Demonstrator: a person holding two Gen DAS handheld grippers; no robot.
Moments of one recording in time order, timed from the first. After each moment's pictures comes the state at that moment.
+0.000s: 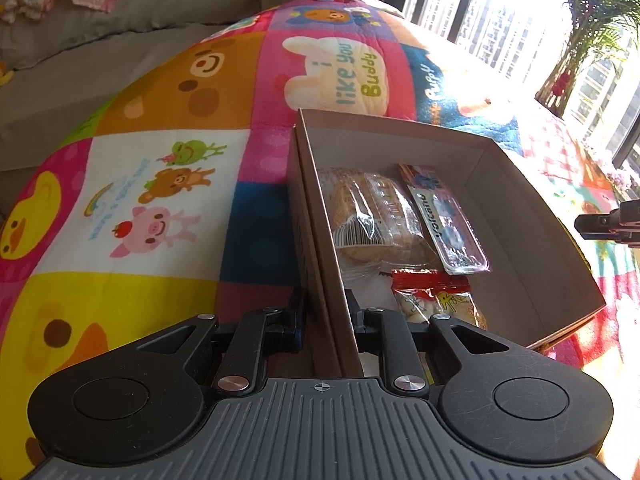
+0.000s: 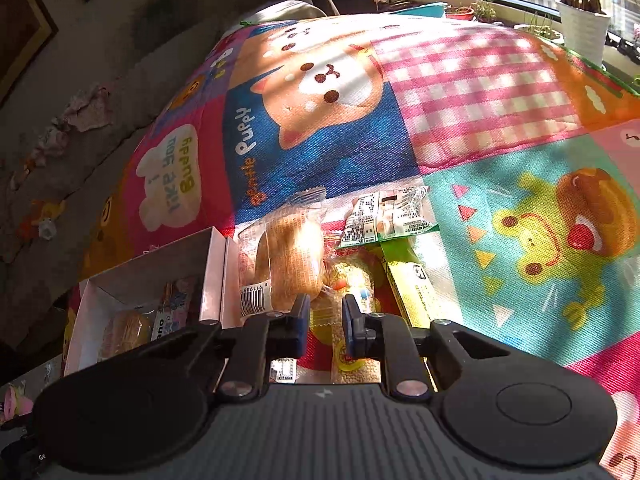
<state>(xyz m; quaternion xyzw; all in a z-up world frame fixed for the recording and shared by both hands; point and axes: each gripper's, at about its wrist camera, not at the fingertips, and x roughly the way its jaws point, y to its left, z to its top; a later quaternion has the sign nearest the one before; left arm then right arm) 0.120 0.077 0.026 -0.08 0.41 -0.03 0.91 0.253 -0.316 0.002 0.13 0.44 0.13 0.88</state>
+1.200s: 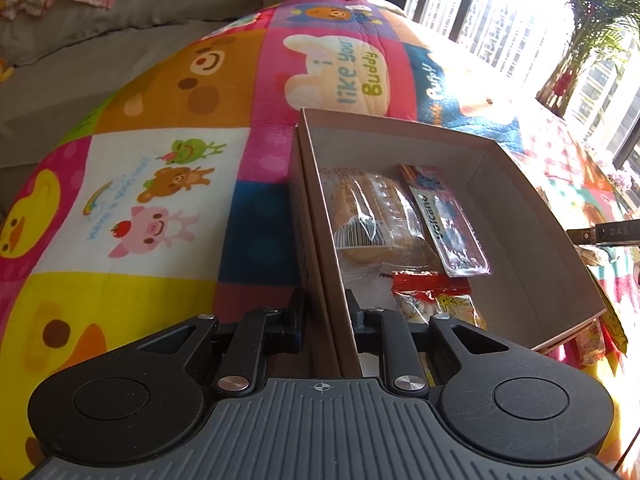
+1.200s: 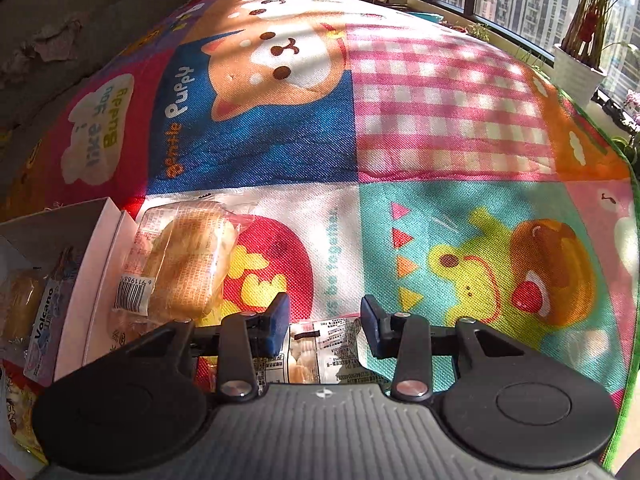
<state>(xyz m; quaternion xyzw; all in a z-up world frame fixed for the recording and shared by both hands) 0.122 0.077 0.027 -0.08 0.42 -0.03 0.91 0.283 -0.329 -0.025 0.00 0.46 0.08 0.88</state>
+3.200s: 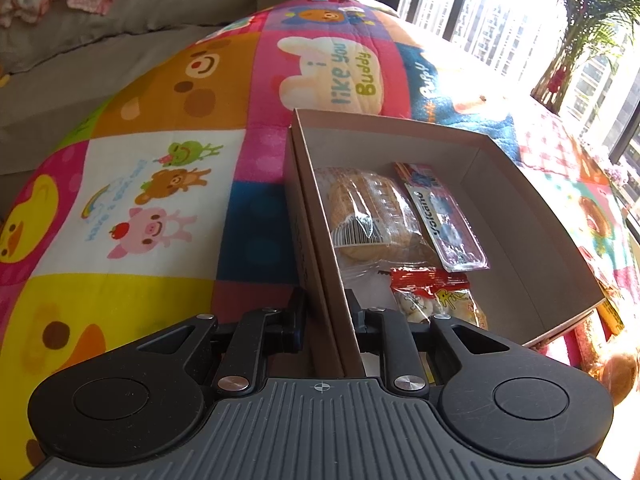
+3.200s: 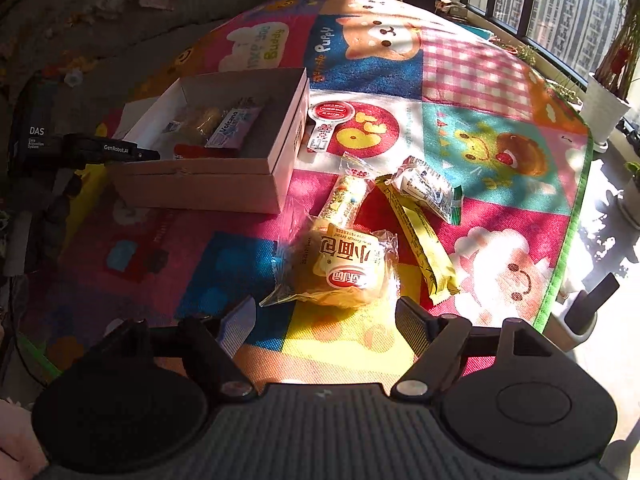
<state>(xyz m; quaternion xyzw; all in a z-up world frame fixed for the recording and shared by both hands) 0.117 0.075 0.025 -0.07 0.41 -0.03 0.91 0.043 -0.310 0.031 -0.09 0.45 0.16 0.88</state>
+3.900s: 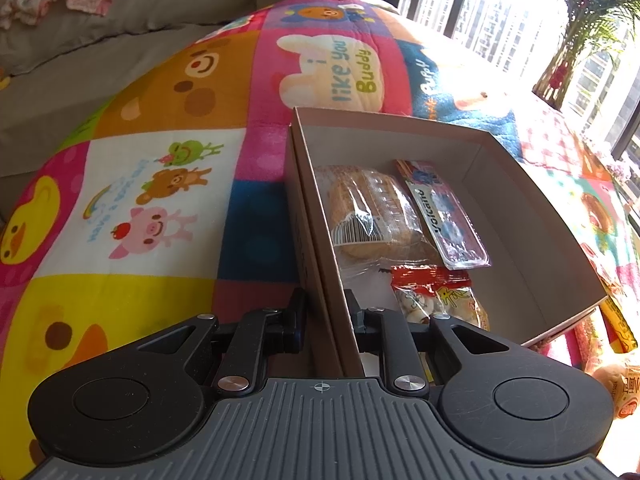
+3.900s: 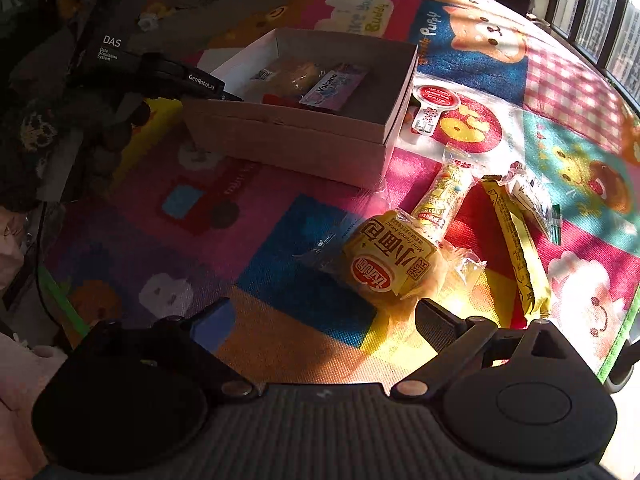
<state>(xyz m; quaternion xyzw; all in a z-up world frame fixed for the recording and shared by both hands) 0.118 0.075 0.026 -0.07 0.41 -0.03 0.91 0.036 -0.260 0.012 -0.18 0.42 0.26 0.85</state>
